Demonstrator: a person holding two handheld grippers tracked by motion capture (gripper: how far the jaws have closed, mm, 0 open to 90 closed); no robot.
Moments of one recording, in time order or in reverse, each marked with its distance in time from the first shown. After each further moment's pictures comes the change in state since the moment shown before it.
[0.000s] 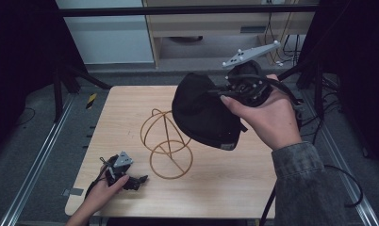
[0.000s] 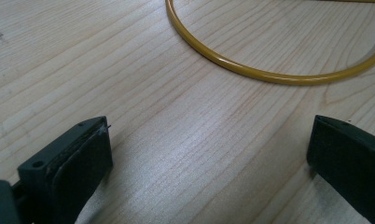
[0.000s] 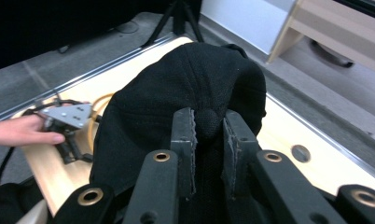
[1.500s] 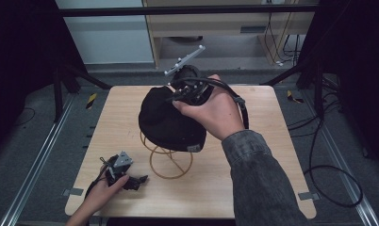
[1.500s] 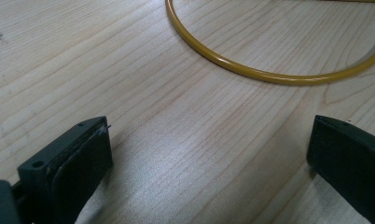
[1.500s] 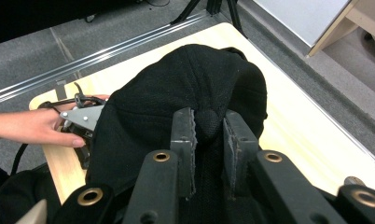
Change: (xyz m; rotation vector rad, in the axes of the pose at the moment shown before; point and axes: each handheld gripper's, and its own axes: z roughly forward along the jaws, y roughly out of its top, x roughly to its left) left arm 0.000 0.000 0.000 0.003 -0.003 0.001; right arm 0.044 0.035 0.089 0.108 0.113 -0.092
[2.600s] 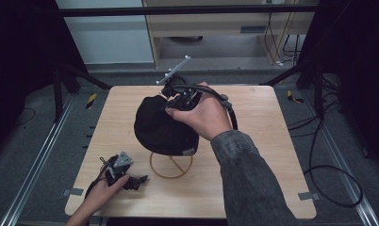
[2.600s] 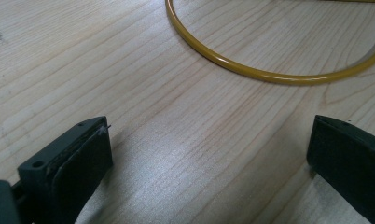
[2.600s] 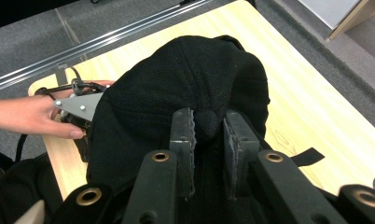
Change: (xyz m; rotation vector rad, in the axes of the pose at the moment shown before) left arm 0.000 0.000 0.000 0.000 0.000 0.000; right arm 0.002 -0.005 0.040 0.072 0.046 -0.004
